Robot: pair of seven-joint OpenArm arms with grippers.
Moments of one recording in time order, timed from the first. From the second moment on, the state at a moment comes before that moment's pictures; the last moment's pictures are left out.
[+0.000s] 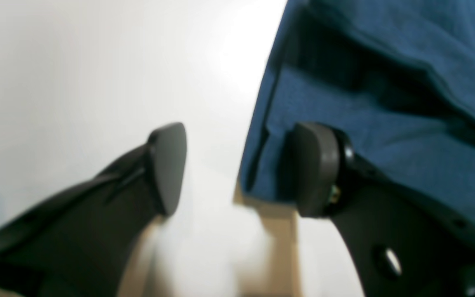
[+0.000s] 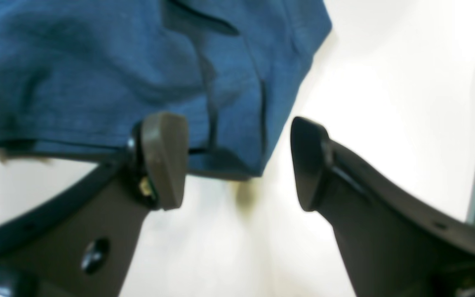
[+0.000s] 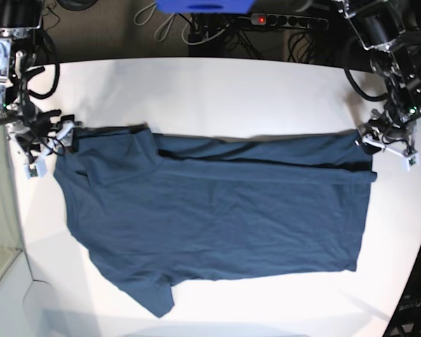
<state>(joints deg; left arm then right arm) 1.1 -12.3 -32.1 78.7 -16.4 -11.0 47.5 -9.4 23.4 14.0 92.2 24.8 17.8 -48.4</state>
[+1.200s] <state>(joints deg) 0.2 -12.1 -29.5 72.4 -18.2 -11.0 39.1 -9.3 24.0 13.8 92.2 25.0 17.8 -48.4</state>
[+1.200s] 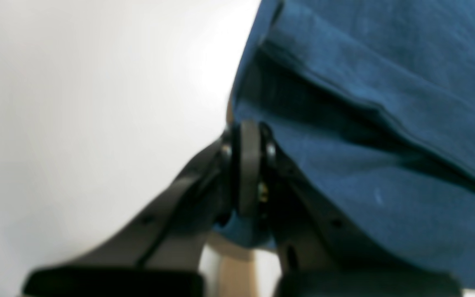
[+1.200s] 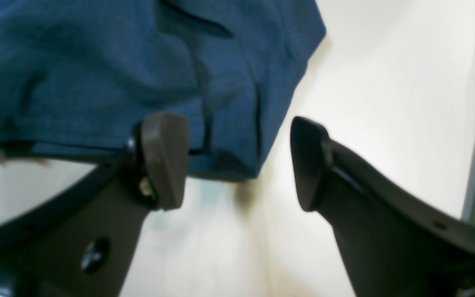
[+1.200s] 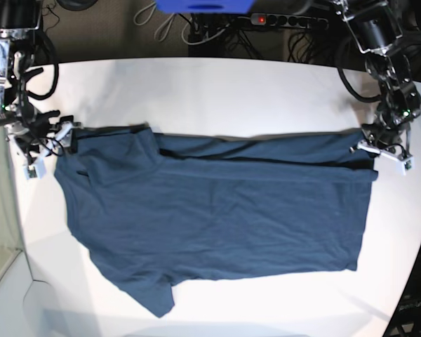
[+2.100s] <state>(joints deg) -6.2 -14.4 -28.5 78.3 -15.7 -10.8 47.1 -13.9 25.1 13.5 92.2 25.0 17.8 -43.2</state>
